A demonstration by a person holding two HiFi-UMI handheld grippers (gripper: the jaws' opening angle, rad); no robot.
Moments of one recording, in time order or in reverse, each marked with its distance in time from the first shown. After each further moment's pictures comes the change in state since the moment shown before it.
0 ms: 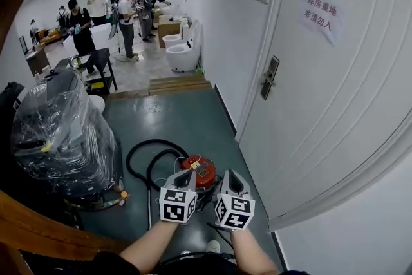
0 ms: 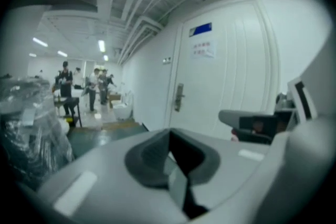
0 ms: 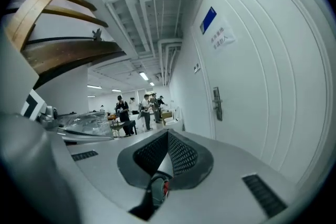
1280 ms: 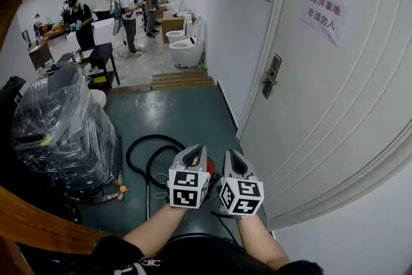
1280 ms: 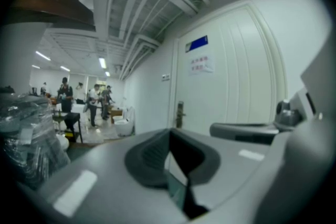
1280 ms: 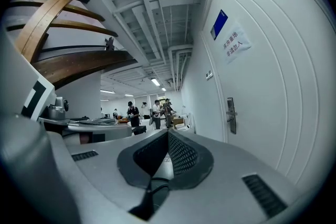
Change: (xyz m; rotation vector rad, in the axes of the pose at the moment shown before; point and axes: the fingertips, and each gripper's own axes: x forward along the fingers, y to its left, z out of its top) left arm 0.022 -0.032 0.100 0.047 -0.157 0.031; right arm 0.018 -0.001 0.076 -0.037 -0.064 0.136
